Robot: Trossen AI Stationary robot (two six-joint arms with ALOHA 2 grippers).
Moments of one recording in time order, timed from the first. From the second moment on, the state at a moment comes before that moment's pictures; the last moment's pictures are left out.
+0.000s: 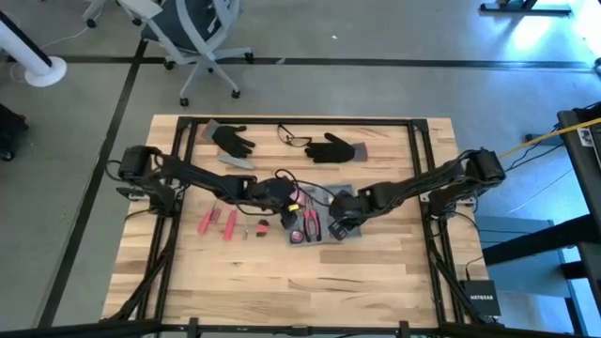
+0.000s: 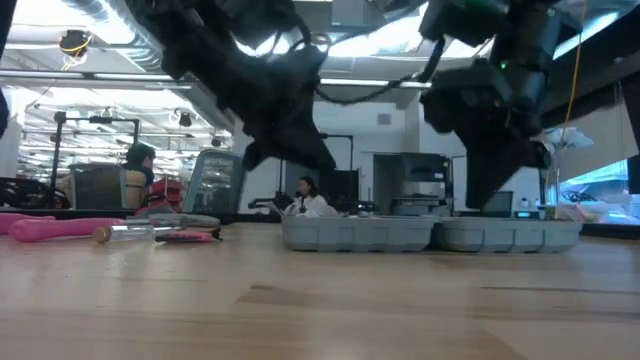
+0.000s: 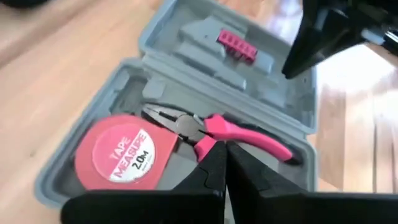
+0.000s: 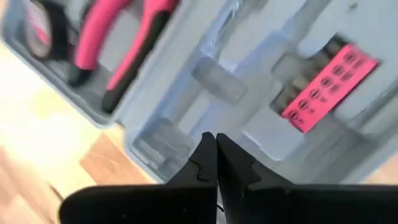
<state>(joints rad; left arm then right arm) -0.02 1.69 0.89 0.12 -0.12 -0.54 0.18 1.56 0.89 -0.53 0.00 0.99</state>
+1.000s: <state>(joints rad) -0.01 1.84 0.99 0.12 -0.05 -0.58 0.08 1.52 0.89 -0.72 0.04 0.97</state>
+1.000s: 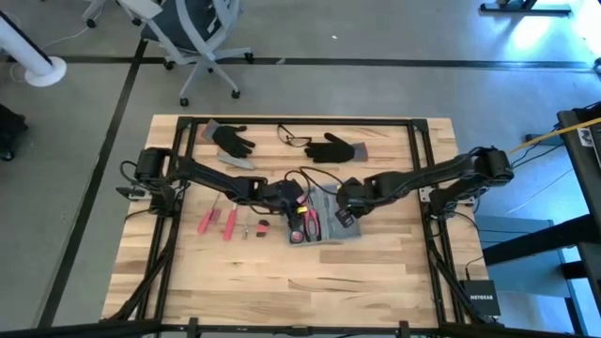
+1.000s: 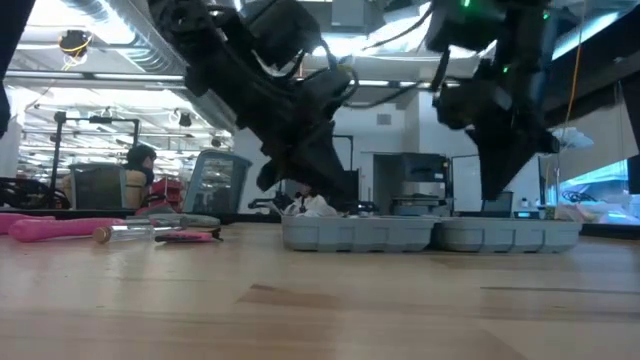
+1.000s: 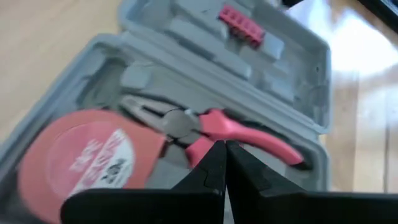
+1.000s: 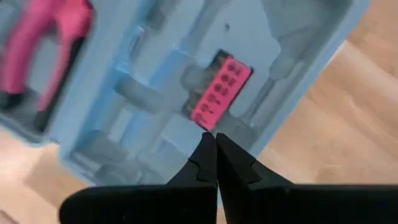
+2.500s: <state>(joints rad) -0.03 1.98 0.99 0.12 -0.01 -0.63 0.09 1.47 0.89 -0.66 0.08 0.90</state>
